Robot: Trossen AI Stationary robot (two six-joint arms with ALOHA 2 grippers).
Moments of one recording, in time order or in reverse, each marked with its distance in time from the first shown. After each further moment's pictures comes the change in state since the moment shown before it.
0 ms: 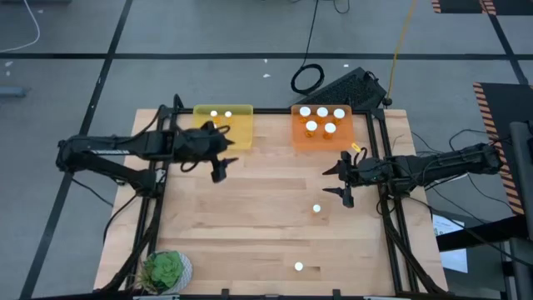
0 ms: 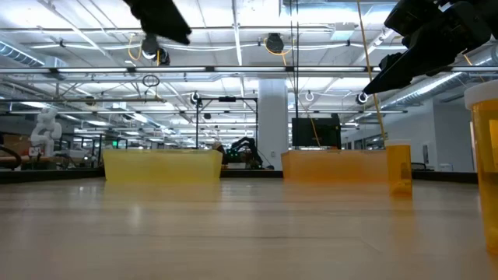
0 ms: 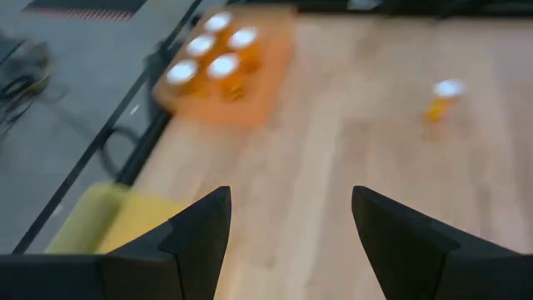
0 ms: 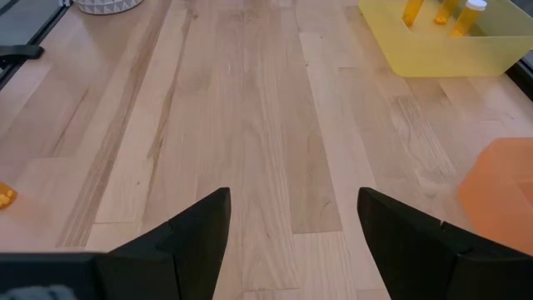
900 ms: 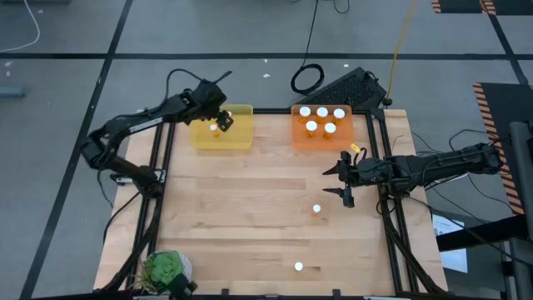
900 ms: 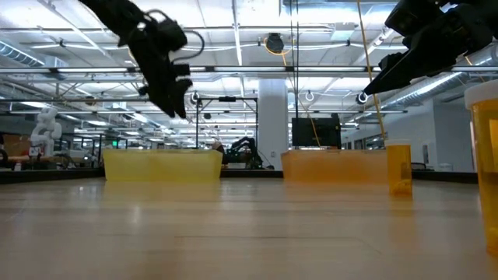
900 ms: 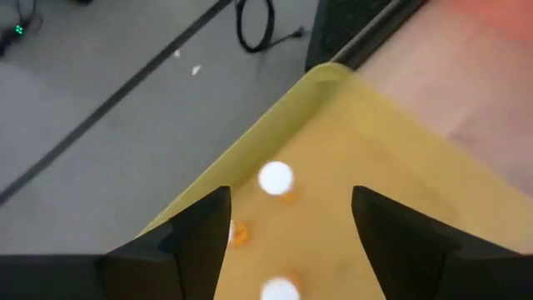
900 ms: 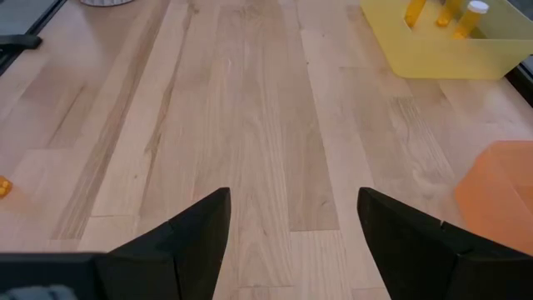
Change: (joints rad) left arm 0.673 0.307 -0.007 0.093 0.075 0.077; right arm 0.000 0.000 0.000 -0.007 0.000 -0.026
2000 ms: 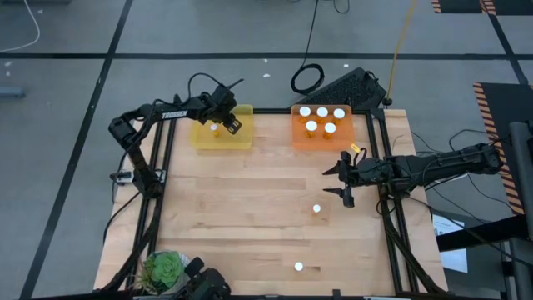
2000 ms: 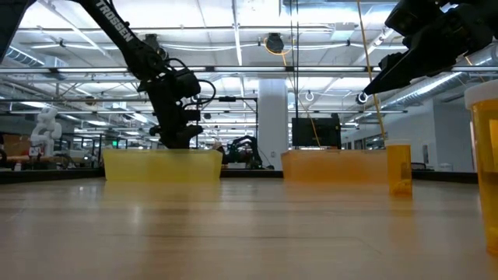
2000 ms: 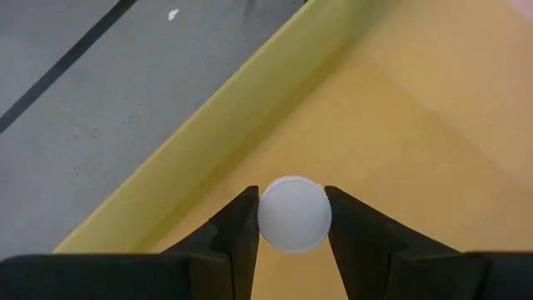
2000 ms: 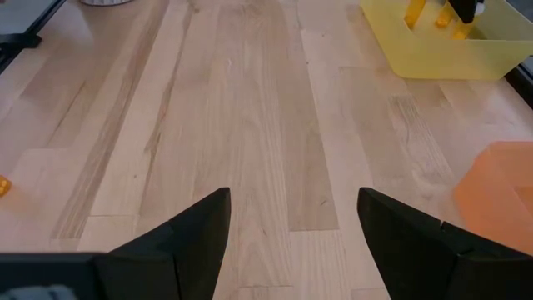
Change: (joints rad) left arm 0.074 0.336 0.001 0.174 0.071 0.017; right arm 0.000 0.000 0.000 0.000 0.001 -0.003
